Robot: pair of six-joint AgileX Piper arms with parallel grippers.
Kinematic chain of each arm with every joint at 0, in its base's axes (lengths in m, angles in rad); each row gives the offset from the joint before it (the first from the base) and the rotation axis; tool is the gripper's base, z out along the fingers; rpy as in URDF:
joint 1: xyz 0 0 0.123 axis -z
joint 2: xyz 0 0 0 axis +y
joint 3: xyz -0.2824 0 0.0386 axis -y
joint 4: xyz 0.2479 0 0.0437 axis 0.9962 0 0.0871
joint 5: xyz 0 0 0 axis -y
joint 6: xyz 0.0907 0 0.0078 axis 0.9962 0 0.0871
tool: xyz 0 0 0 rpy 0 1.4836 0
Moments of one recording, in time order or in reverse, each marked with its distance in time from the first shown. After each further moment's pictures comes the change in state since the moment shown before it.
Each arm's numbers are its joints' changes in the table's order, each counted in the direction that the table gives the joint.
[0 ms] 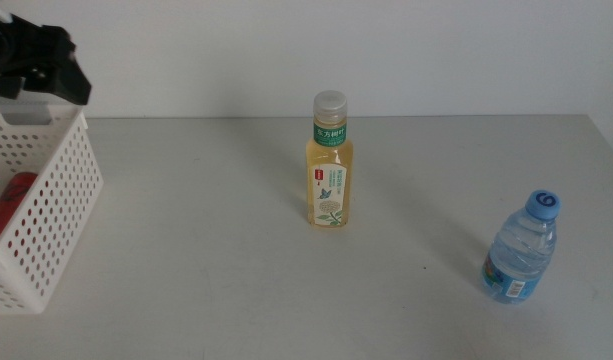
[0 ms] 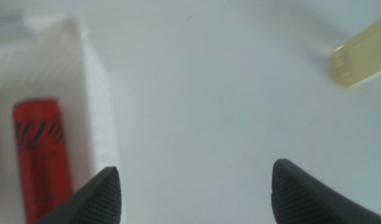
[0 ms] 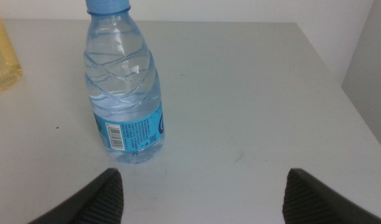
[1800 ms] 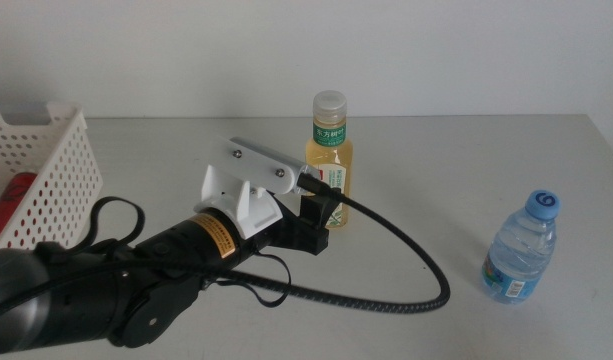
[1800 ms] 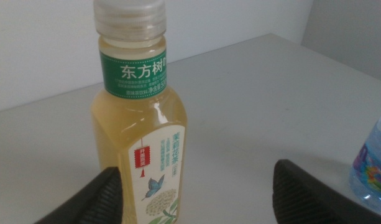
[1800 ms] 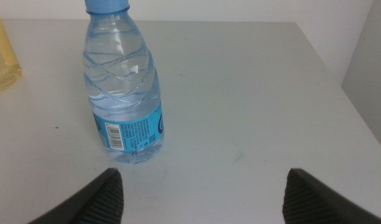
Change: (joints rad) left arm 0.628 0.154 -0.913 0.249 1.844 -0.400; right arm 0.000 0.000 0.000 0.000 0.000 0.000
